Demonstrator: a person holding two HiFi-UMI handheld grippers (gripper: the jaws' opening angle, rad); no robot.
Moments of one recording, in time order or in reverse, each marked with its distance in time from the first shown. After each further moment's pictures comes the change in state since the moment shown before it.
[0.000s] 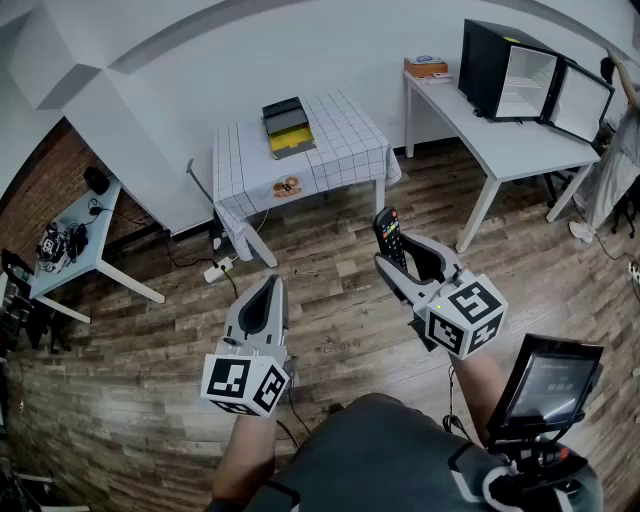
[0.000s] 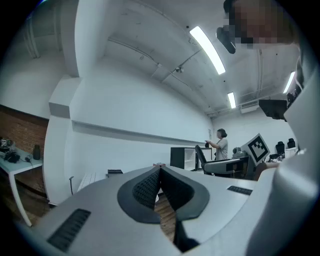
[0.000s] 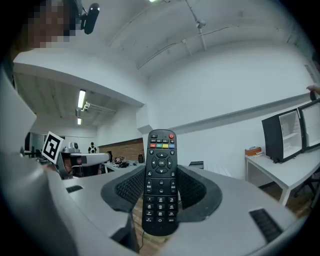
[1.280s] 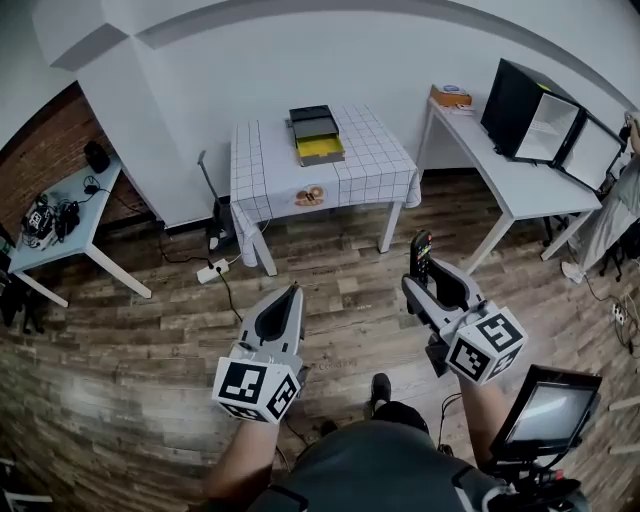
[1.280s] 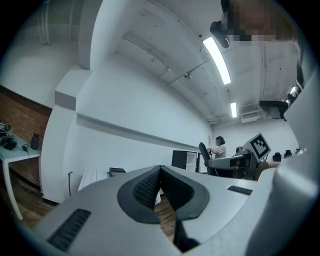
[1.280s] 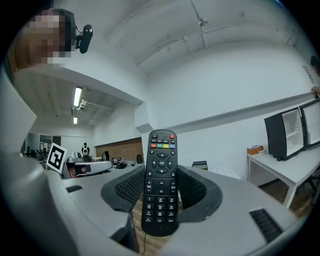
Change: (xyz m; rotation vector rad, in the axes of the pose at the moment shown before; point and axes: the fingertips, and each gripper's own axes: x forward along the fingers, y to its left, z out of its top) left arm -0.013 0.104 -0.015 -0.069 -0.027 -0.038; right arm 0.073 0.050 -0.002 0.018 0.003 -0.036
